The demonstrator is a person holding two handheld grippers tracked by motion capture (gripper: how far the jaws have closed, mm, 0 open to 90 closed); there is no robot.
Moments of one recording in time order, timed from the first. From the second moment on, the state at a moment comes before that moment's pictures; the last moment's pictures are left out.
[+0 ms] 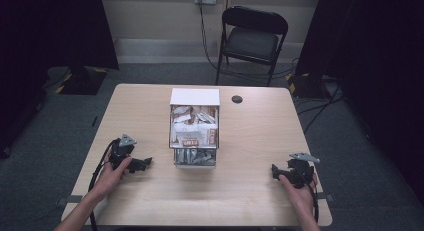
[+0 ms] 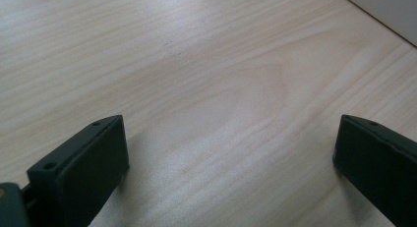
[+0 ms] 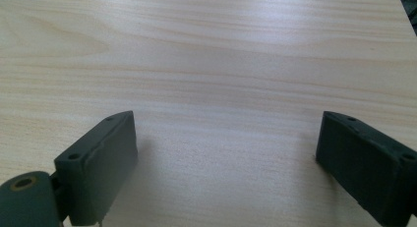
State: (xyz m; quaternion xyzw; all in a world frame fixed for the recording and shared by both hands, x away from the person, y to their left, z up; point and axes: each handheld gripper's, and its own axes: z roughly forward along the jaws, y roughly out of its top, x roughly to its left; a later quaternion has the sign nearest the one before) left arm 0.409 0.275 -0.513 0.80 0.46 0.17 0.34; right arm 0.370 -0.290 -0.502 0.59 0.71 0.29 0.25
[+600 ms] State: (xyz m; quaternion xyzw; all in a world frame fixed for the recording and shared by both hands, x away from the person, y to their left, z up) left arm 0.409 0.275 -0.513 0.80 0.46 0.17 0.34; right arm 0.368 -0.289 -0.500 0.60 0.70 0.29 0.25
